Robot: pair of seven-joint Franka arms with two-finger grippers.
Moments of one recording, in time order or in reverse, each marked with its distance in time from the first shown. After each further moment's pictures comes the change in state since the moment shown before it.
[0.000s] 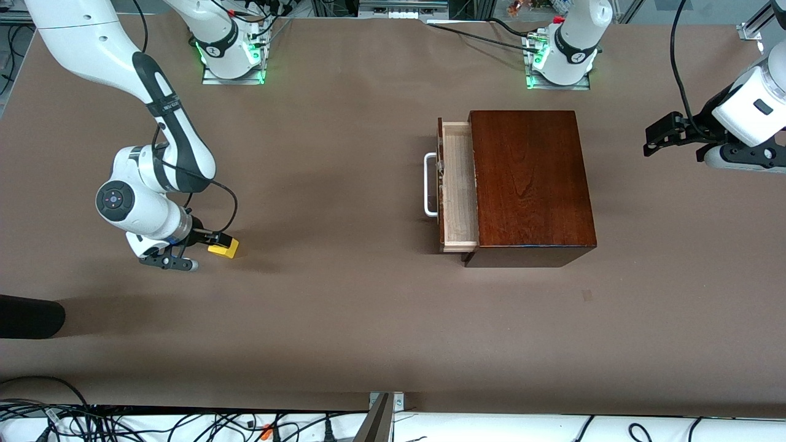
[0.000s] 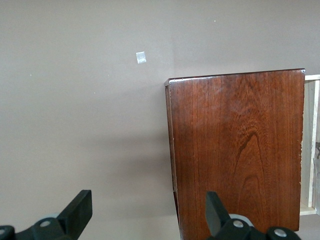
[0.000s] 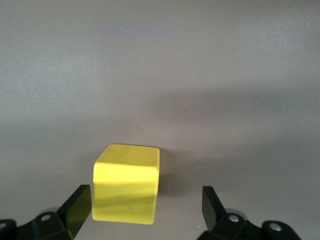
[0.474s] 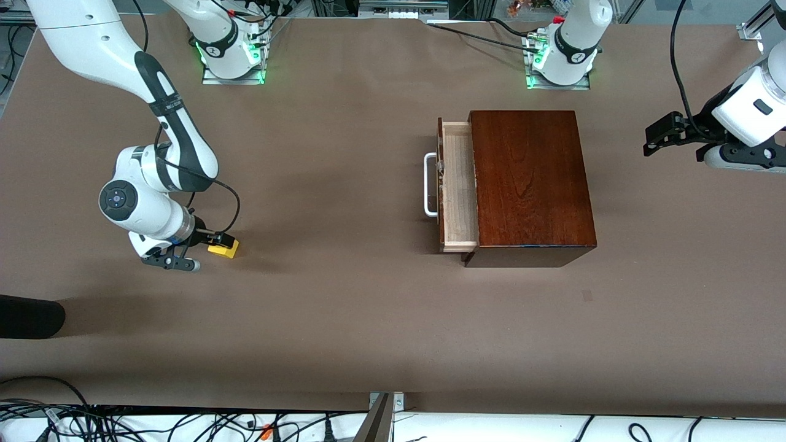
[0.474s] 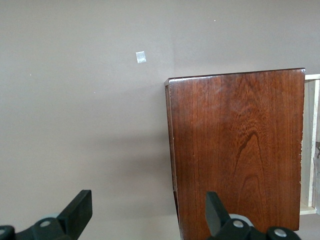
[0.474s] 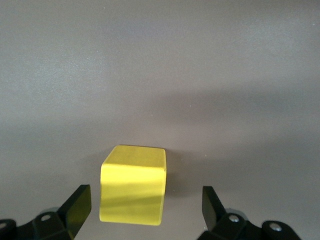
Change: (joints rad) left arm 0.000 0.000 0.000 0.000 0.000 -0.002 0.001; right arm 0.003 0.003 0.003 -0.001 0.000 0.013 0.011
